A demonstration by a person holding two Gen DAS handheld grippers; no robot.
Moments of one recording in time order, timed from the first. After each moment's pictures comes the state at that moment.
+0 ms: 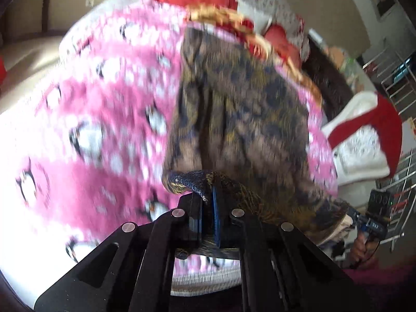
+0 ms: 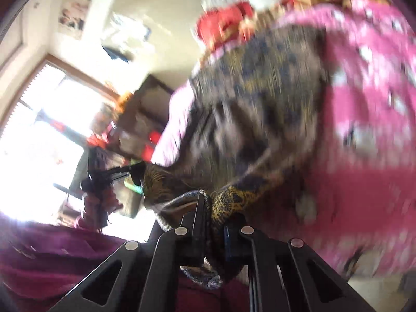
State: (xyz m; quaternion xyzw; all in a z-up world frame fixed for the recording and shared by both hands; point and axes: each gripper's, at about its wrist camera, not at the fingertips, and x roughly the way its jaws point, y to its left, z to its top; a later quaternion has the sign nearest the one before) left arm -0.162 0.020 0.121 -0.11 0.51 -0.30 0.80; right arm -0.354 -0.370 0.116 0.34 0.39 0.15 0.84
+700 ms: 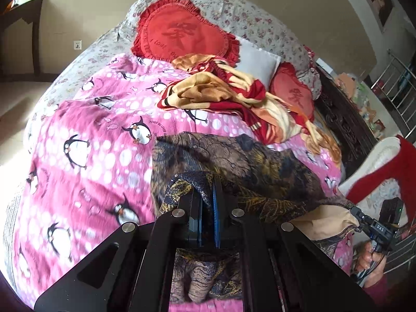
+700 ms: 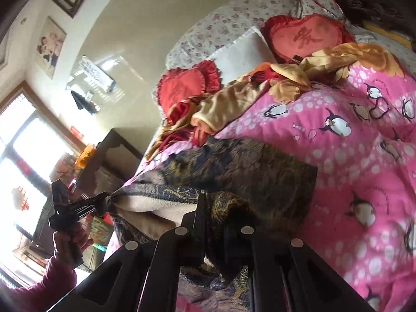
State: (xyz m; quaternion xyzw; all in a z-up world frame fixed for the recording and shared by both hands) left arm 0.057 -0.106 0.142 -0.10 0.45 -0.27 0.85; right arm -0.140 -0.504 0.130 0.32 0.33 0.02 0.89
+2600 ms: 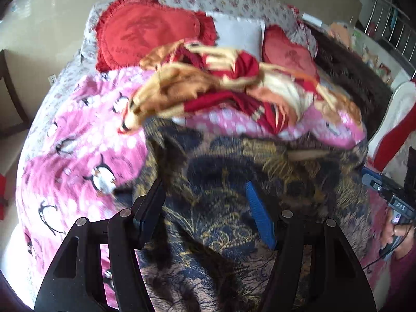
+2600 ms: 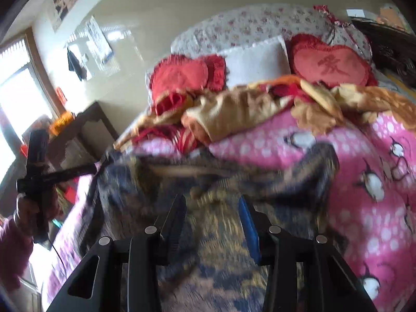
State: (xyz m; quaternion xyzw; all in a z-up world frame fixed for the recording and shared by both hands) left arm 0.103 -0.192 0.112 0.06 0.44 -0.30 0.84; right arm -0.049 -0.469 0.109 0.16 0.35 0.00 0.92
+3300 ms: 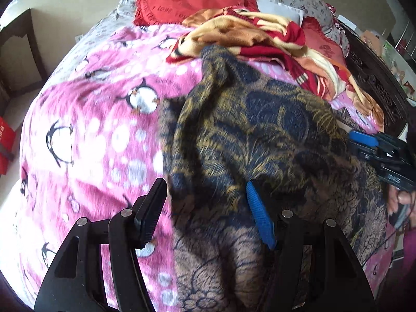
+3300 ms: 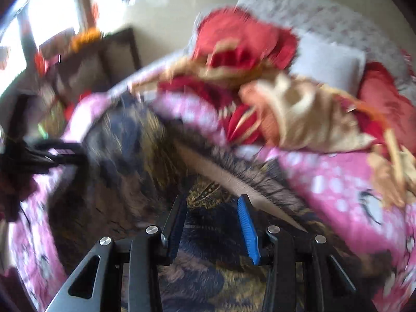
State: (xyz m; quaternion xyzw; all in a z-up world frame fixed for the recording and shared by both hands) left arm 0.080 -0.136 0.064 0.02 0.50 -0.23 0.84; right arm 0.062 -0.398 0.083 -0.03 0.46 0.10 0.88
